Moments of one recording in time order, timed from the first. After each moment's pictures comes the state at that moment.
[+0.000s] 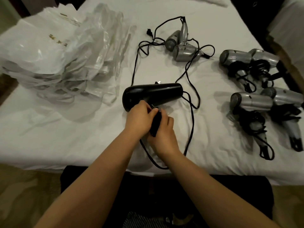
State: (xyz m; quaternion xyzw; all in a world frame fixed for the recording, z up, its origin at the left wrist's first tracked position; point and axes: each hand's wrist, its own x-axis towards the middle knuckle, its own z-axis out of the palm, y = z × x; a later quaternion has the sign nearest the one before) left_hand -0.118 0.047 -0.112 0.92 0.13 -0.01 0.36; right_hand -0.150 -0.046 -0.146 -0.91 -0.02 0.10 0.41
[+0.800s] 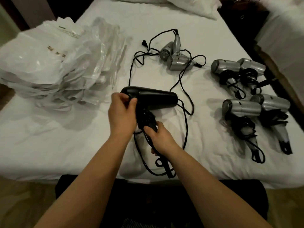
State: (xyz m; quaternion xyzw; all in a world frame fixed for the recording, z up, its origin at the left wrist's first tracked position) left_hand -0.121 0.064 -0.091 0.81 0.20 0.22 0.52; right_hand -0.134 -0.053 -0.124 -0.81 0.05 0.26 0.52
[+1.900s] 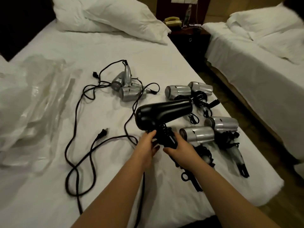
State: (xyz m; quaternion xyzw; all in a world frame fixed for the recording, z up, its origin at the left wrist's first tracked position) left_hand -0.014 -0.115 -0.132 0.52 0.16 -0.21 0.81; right_hand -0.047 -0.238 -0.105 -0.88 0.10 0.15 0.44
